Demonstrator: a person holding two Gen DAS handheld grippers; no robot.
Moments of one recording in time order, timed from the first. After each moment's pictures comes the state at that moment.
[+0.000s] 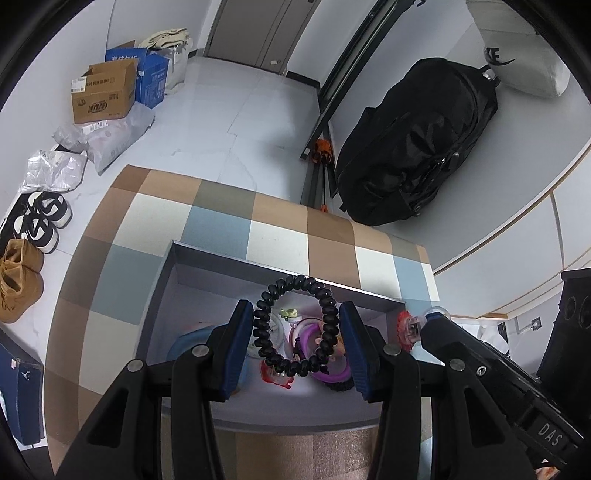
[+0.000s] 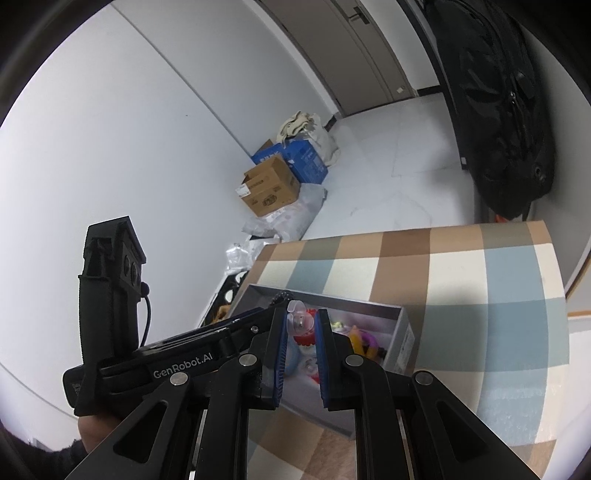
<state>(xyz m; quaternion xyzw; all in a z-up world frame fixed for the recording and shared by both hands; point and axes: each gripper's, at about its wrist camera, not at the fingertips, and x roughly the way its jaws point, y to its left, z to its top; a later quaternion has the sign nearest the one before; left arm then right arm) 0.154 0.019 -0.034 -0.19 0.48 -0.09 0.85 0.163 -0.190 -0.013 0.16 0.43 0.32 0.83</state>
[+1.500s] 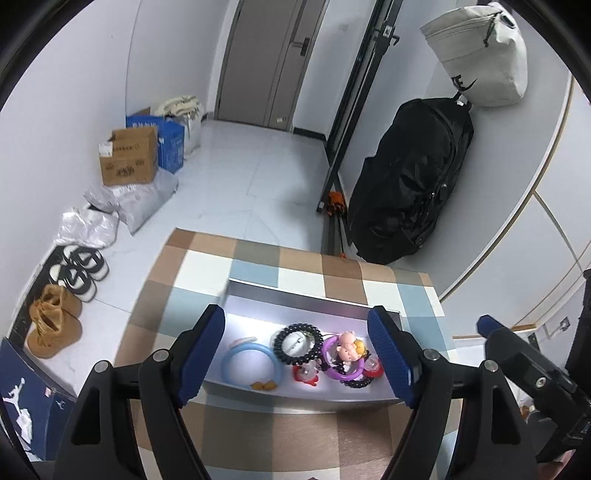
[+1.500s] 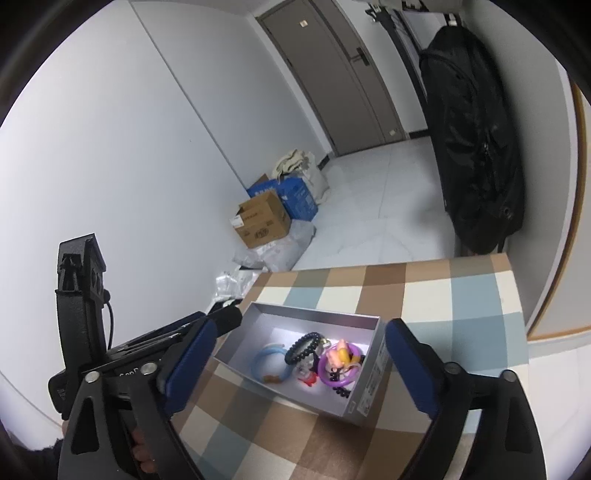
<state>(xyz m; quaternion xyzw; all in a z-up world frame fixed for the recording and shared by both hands) 0.101 0.023 0.009 -0.12 0.37 -0.04 0.92 0.117 -0.211 0.020 0.14 0.35 0.30 0.88</state>
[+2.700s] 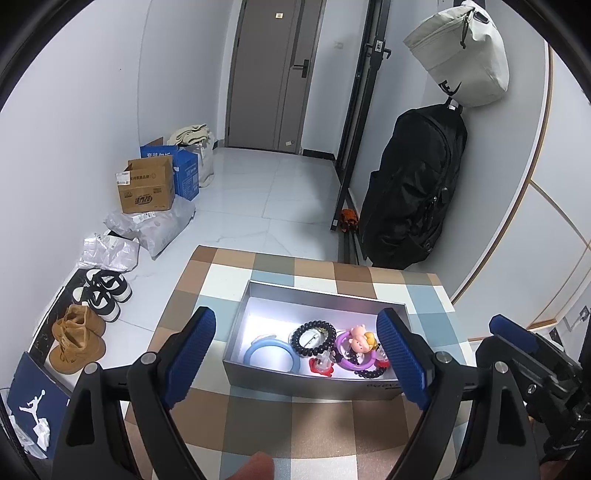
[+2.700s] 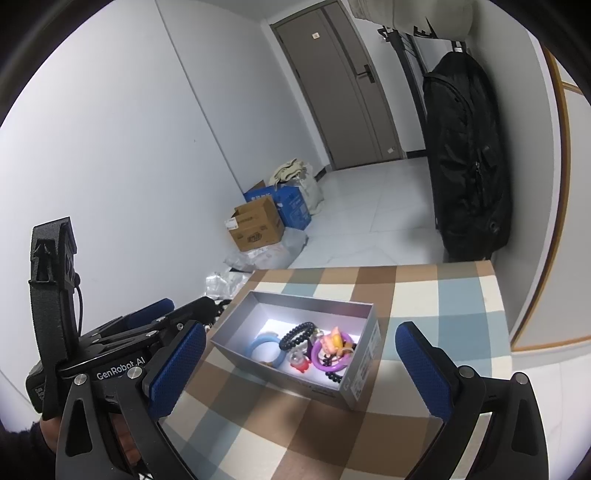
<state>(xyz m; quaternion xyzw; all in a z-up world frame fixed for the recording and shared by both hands) 0.071 0.018 0.015 -0.09 0.33 -0.01 0.94 0.087 -0.211 0.021 0.11 0.32 0.28 0.90</state>
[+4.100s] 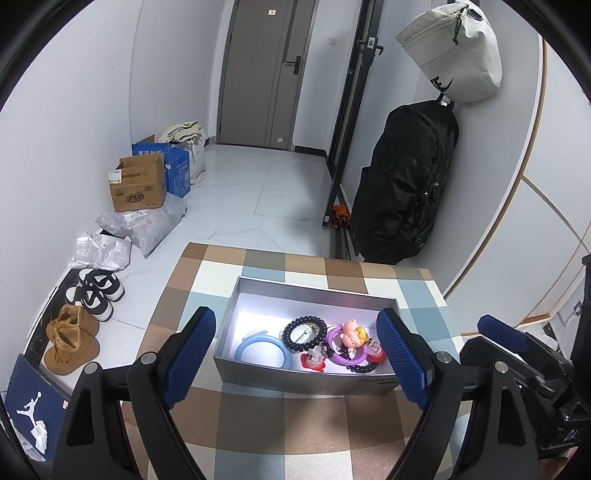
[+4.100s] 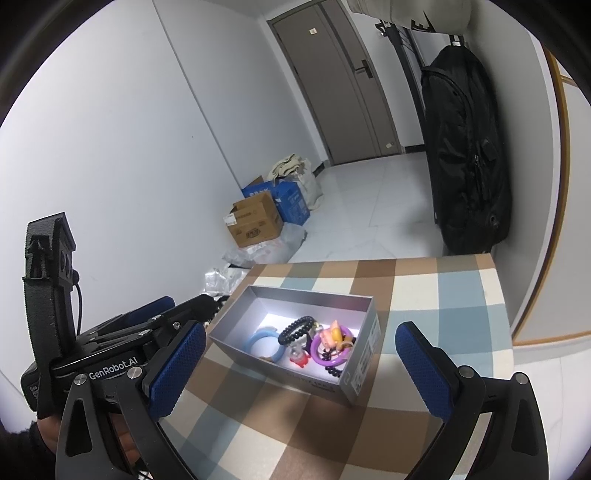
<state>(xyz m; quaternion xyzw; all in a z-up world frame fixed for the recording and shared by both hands) 0.071 0.015 0.013 -0.08 0.34 -0.03 0.94 0.087 -0.210 0.019 0.11 0.34 0.28 0.89</state>
